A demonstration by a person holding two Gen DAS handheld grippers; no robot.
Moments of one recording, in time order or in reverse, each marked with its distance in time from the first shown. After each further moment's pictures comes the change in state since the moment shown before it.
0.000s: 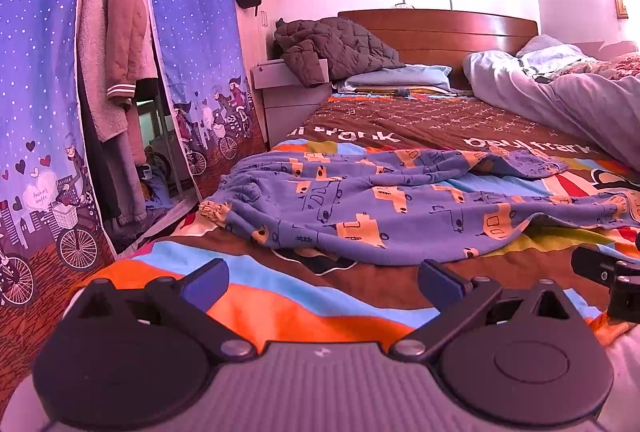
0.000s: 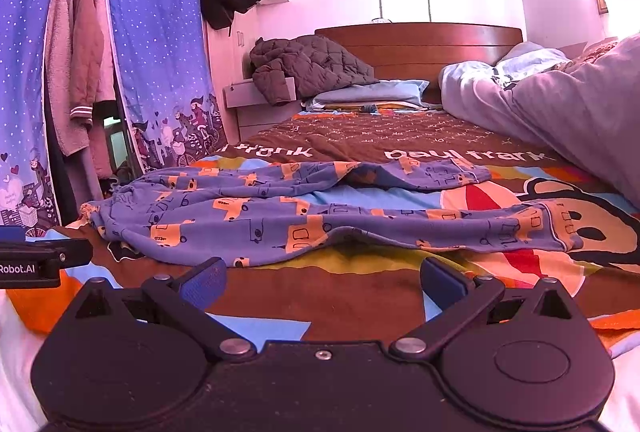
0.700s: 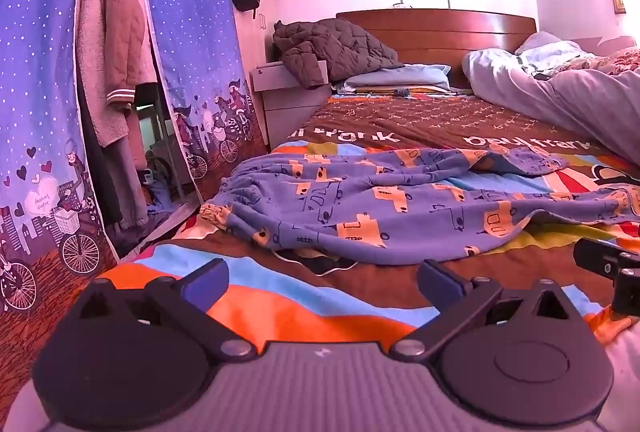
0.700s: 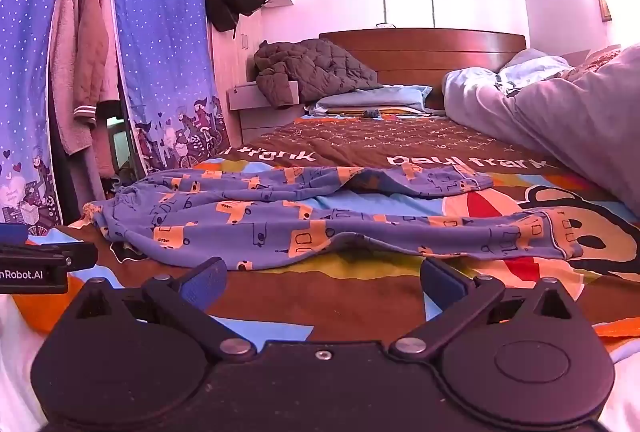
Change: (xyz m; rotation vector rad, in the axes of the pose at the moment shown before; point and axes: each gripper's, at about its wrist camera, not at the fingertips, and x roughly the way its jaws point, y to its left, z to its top) left arm 0.000 -0.001 -0.002 0.013 -0.007 0.005; right arm -0.001 -0.001 0.002 -0.010 -0.016 0.009
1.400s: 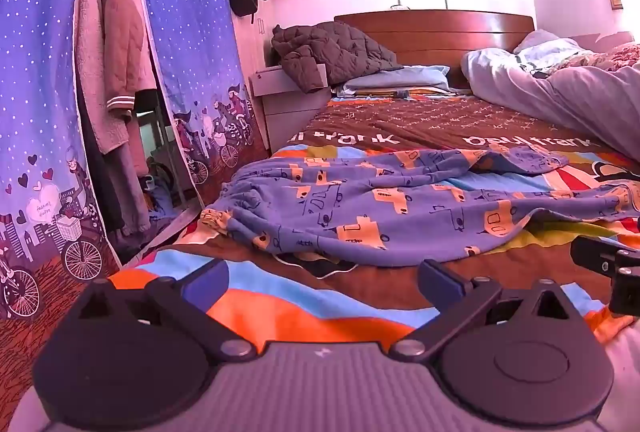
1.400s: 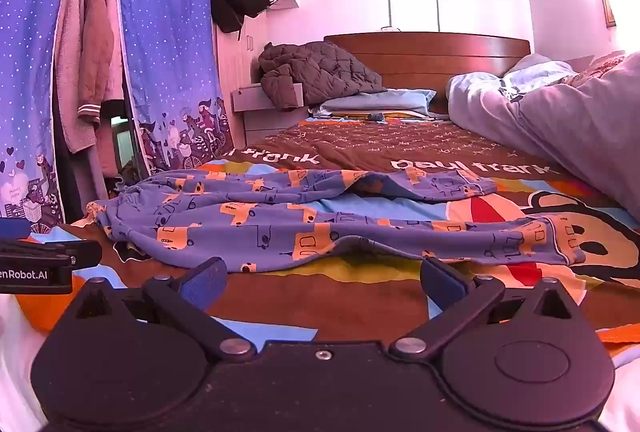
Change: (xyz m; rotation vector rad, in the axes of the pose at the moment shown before) left arm -0.001 -0.002 0.000 0.020 -0.006 0.005; right arm -0.002 0.005 0.002 -0.014 -0.001 -0.003
